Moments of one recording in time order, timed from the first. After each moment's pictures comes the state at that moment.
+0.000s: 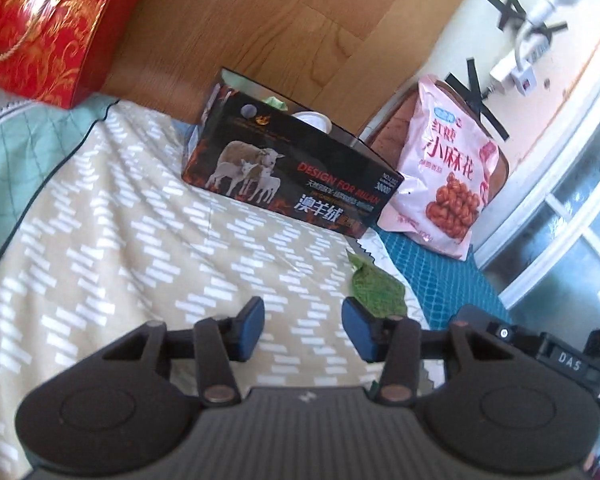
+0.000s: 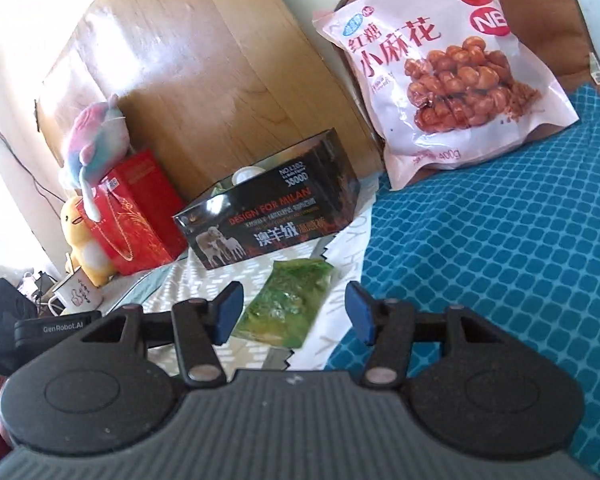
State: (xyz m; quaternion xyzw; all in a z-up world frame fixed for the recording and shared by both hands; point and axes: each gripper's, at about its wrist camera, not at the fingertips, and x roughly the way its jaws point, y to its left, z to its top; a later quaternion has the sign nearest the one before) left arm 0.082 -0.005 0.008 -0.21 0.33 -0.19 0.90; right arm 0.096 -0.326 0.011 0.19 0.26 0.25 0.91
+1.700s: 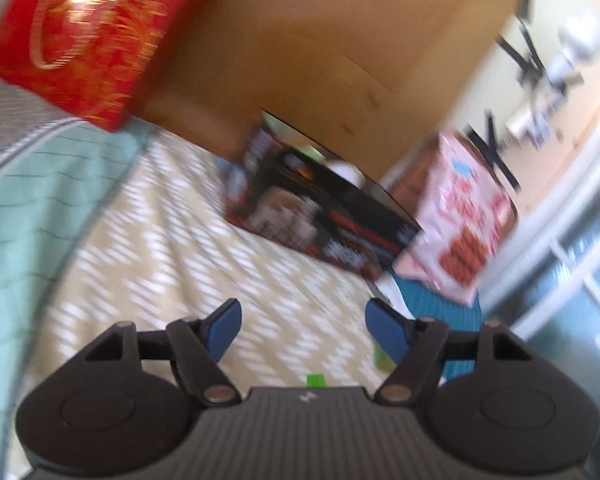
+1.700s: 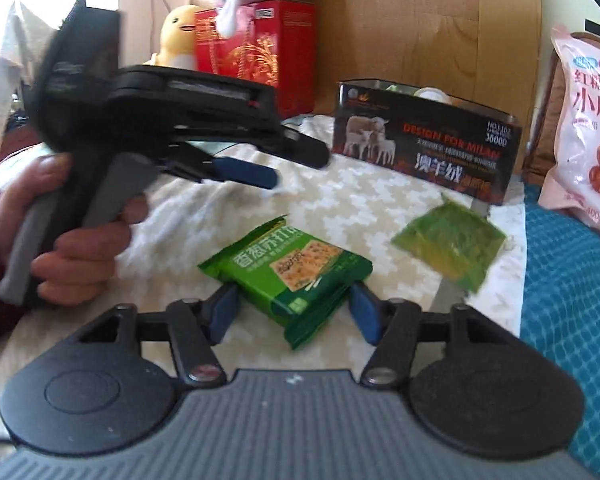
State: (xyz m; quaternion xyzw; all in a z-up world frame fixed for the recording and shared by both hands) left arm 0.078 0.036 0.012 -0.27 0.30 -0.15 0.90; right arm 0.048 -0.200 0.014 -0.10 0.30 0.36 0.88
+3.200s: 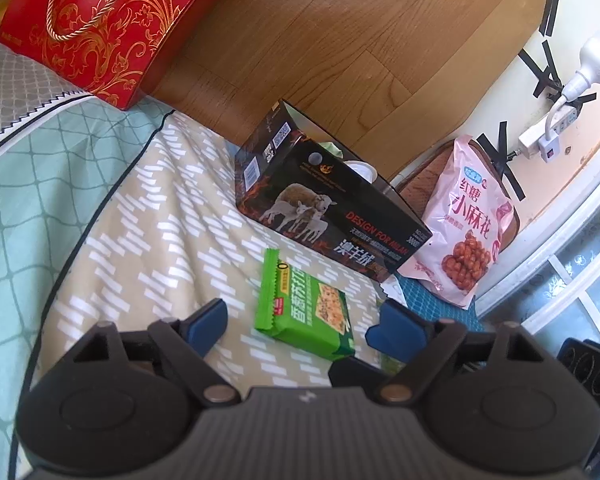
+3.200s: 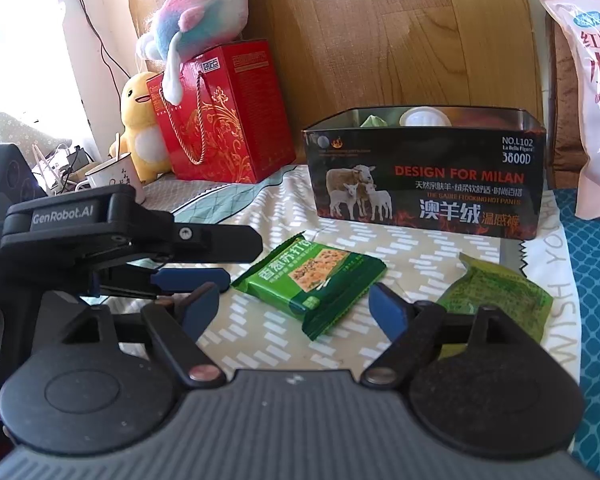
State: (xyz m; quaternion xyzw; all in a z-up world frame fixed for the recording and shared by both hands) left arm 0.089 0.044 0.005 -0.29 0.32 -0.17 0.89; right arm 0.112 -0.190 0.014 0.02 0.29 0.35 0.89
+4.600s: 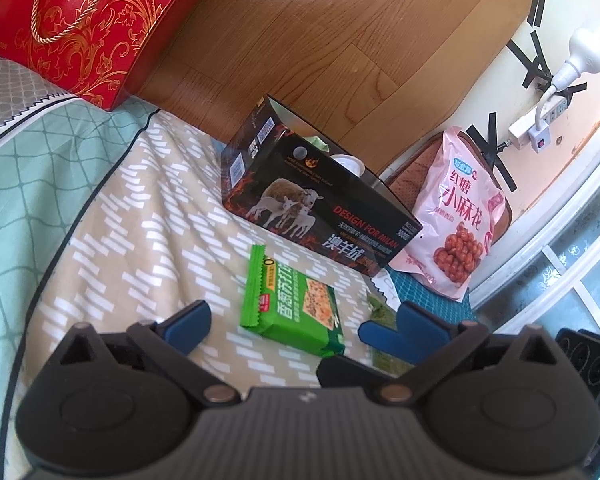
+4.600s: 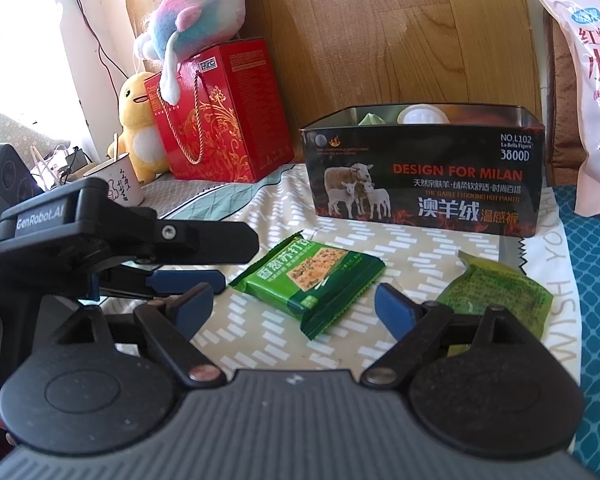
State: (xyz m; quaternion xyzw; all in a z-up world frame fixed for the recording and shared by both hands) left arm 0.094 0.041 0.004 -0.28 0.32 -0.19 0.89; right arm 0.112 -0.190 0.013 0.03 0.29 0.35 0.89
